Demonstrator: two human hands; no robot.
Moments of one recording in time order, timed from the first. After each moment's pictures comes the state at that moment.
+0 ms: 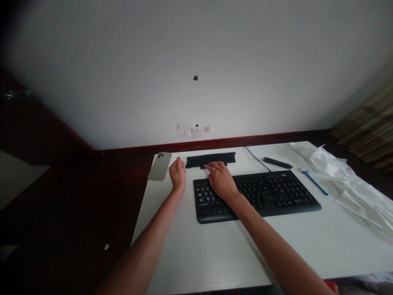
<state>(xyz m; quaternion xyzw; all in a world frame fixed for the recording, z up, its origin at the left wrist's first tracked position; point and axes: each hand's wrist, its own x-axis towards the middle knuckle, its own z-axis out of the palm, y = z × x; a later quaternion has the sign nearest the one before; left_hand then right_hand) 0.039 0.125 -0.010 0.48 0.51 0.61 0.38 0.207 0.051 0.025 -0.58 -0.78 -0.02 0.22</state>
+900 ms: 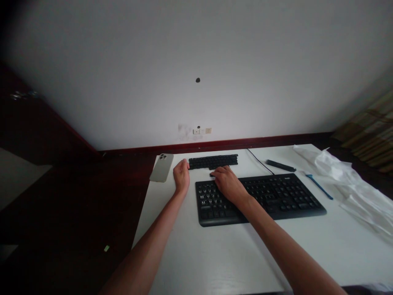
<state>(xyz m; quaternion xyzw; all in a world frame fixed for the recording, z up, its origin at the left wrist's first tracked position) 0.038 0.119 0.001 0.53 0.47 0.61 0.36 0.227 0.049 0.024 -0.55 -0.82 -0.01 0.17</state>
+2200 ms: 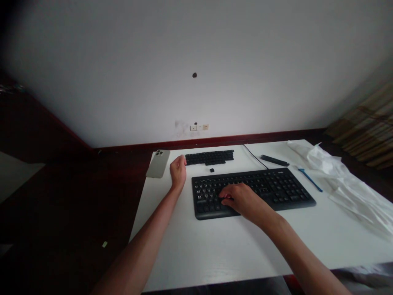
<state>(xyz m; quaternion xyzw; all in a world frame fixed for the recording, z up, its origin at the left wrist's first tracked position) 0.039 0.123 -0.007 0.54 0.47 0.59 0.37 0.252 -0.028 0.059 -0.61 -0.75 0.25 0.10</state>
